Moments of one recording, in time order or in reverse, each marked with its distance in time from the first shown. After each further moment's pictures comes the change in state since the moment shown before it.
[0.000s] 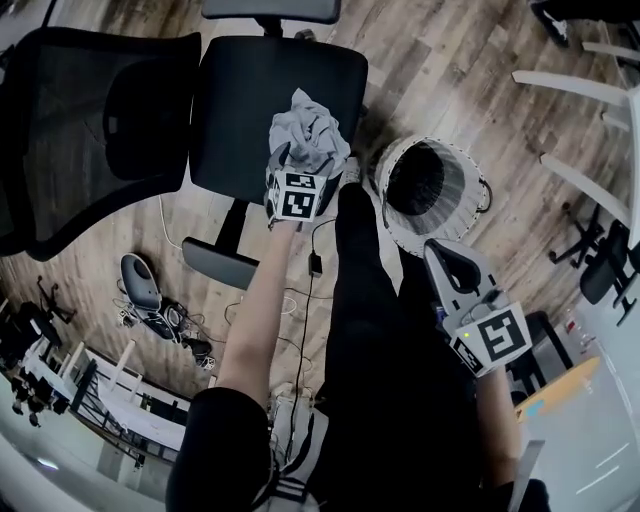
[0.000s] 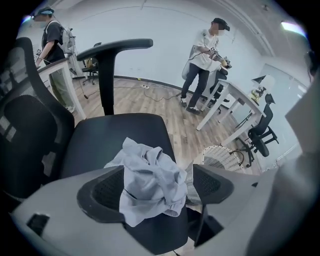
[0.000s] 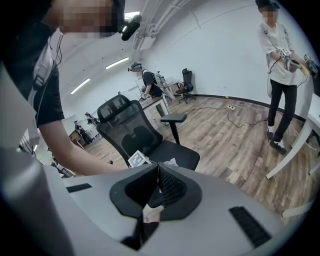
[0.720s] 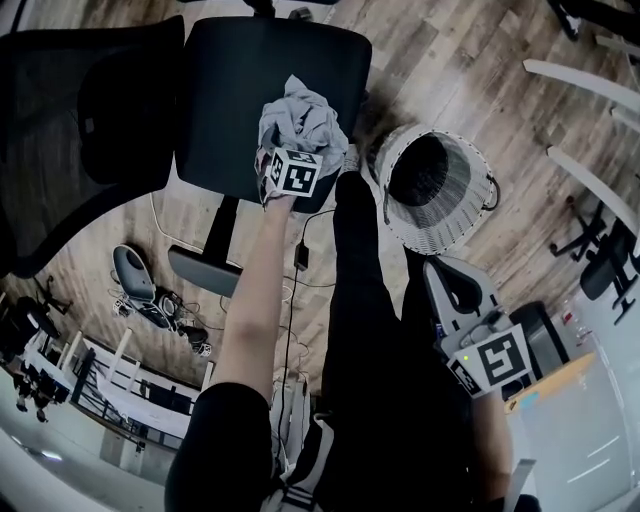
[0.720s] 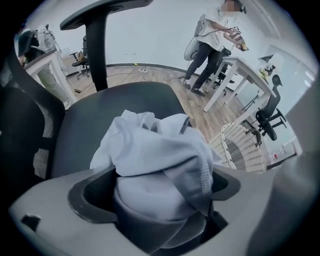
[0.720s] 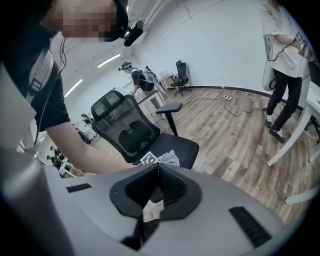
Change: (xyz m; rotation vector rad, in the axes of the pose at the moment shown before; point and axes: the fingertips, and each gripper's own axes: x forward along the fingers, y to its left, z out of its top) left arm 0.089 0.036 -0.045 0.067 0.149 0.043; right arm 0.024 -0.010 -0.024 0.082 0.065 -0.011
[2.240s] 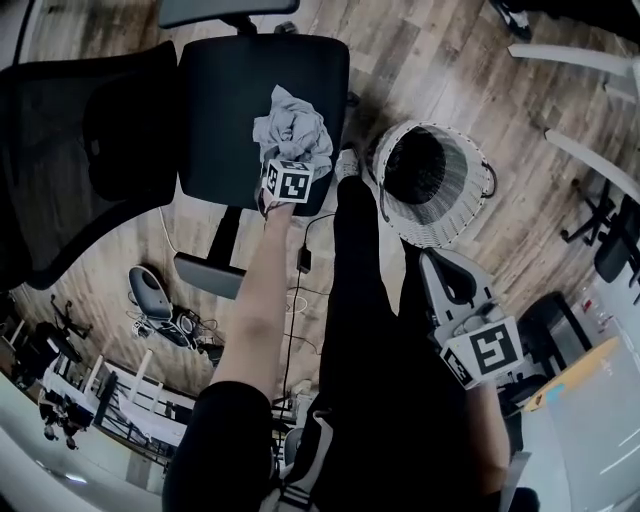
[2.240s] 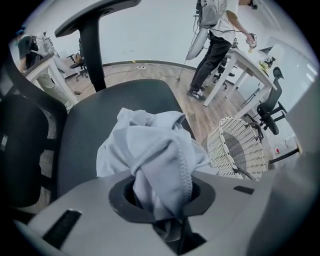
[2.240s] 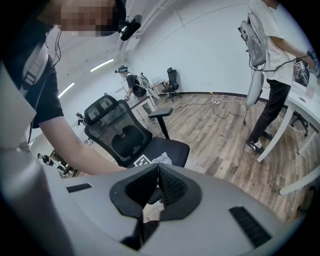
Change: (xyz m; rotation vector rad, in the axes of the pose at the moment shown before) left arm -0.007 -0.007 -0.015 0.040 0.044 0.034; right arm -0.021 -0.003 -0.019 0.046 -0.075 -0.107
